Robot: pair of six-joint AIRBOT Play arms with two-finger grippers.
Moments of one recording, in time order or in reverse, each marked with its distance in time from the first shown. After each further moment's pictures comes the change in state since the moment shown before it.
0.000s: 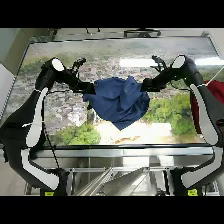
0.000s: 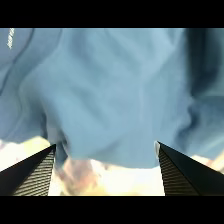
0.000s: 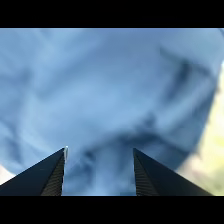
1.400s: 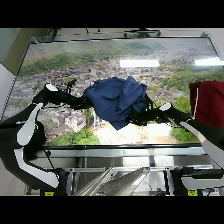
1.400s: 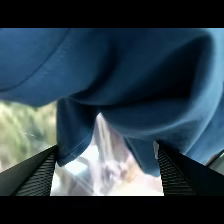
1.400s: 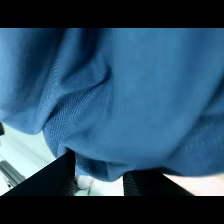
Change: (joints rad) left arm 0.174 -0.006 -0.444 -0.318 0.222 0.206; right arm 0.192 0.202 -0.887 0.709 -0.536 -0.163
